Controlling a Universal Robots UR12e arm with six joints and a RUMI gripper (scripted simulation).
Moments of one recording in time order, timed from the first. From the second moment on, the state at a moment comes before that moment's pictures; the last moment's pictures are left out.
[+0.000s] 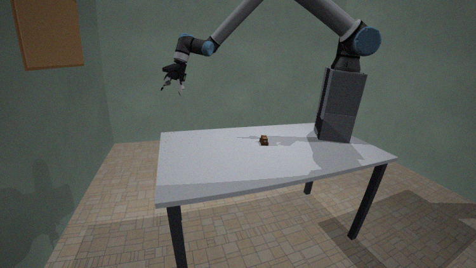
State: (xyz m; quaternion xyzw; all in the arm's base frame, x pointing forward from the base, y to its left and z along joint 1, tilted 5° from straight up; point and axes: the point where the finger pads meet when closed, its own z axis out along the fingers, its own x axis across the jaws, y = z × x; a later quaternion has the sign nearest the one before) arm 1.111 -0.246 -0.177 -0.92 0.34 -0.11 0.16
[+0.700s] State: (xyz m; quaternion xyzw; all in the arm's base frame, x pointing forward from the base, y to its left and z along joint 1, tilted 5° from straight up) arm 1.047 -0.214 -0.217 -0.93 0.31 -0.10 0.14
